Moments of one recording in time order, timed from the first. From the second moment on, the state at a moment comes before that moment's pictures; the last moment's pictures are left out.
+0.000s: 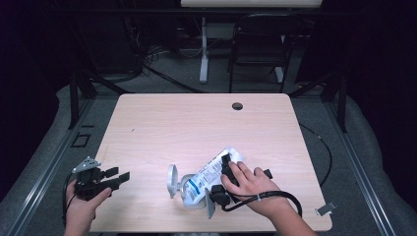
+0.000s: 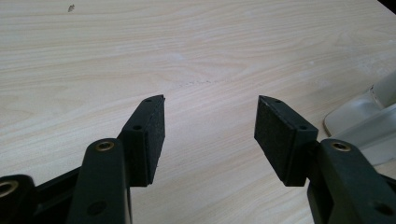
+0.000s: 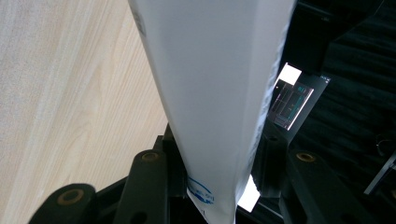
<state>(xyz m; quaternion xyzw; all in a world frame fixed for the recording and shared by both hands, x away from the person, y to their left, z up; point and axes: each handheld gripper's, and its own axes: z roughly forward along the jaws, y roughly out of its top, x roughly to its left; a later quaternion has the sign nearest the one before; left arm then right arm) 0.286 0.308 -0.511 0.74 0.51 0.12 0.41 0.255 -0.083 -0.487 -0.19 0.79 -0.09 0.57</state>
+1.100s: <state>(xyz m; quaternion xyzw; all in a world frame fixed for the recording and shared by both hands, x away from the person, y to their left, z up) 0.285 0.308 -0.511 0.74 0.51 0.13 0.42 0.253 -0.083 -0.487 -0.20 0.79 -0.08 0.58</state>
